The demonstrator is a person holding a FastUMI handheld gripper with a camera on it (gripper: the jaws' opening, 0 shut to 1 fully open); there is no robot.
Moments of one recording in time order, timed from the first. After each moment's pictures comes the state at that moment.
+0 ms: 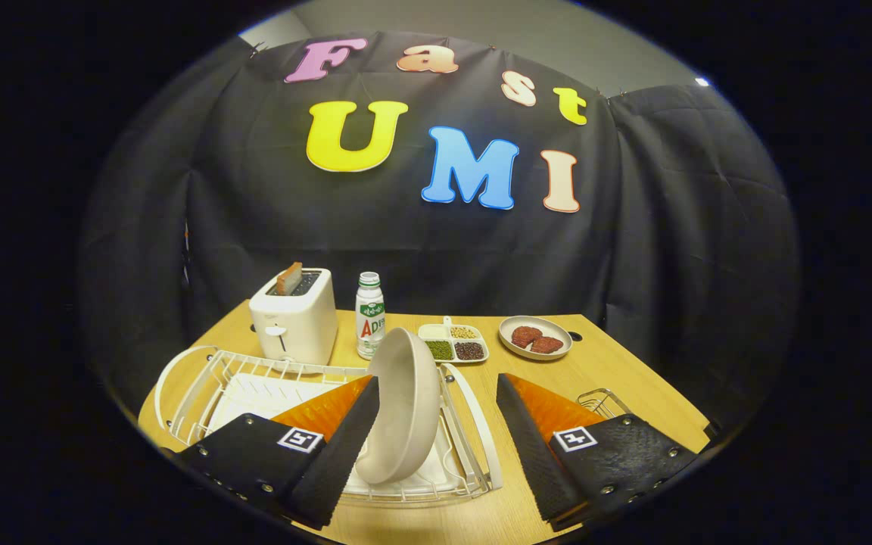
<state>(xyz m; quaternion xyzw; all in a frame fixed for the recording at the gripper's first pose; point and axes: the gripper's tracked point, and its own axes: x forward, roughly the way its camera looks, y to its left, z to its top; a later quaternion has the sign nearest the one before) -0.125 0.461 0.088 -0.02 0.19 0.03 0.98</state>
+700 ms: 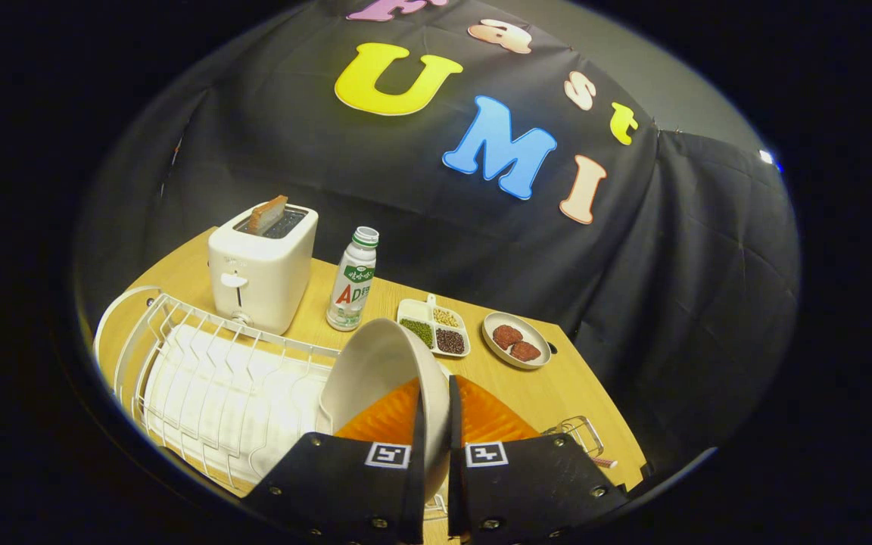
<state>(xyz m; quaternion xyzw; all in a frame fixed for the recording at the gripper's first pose) -0.083 0.482 0.076 -0.16 0.24 0.00 0.96</state>
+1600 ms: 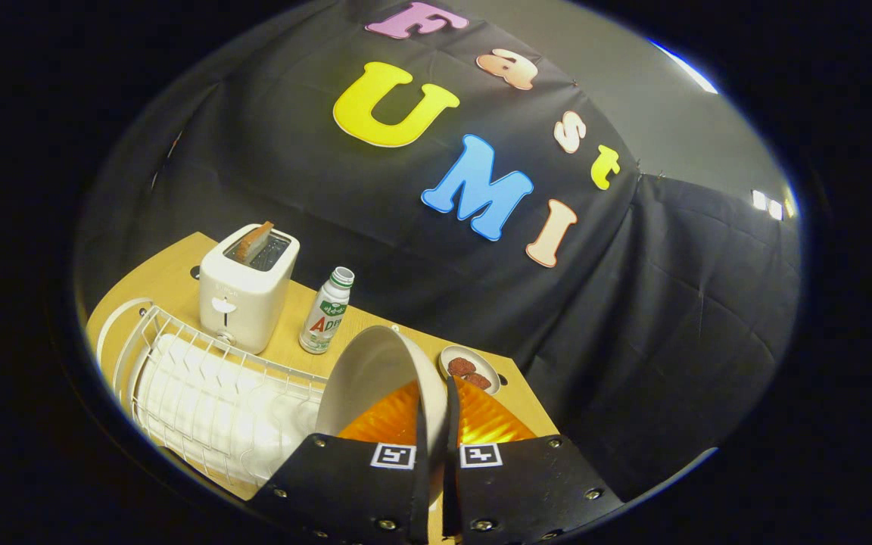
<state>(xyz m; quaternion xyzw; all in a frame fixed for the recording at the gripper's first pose) -0.108 0.469 0.156 -0.21 0.18 -0.05 0.96</state>
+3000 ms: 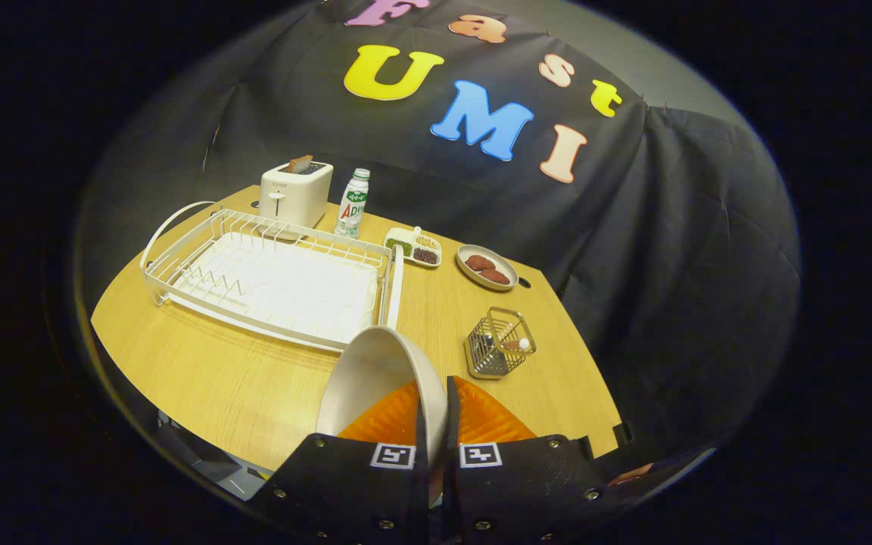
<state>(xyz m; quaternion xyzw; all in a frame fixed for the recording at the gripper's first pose) -0.282 0.338 0.031 -0.11 0.30 0.05 0.94</state>
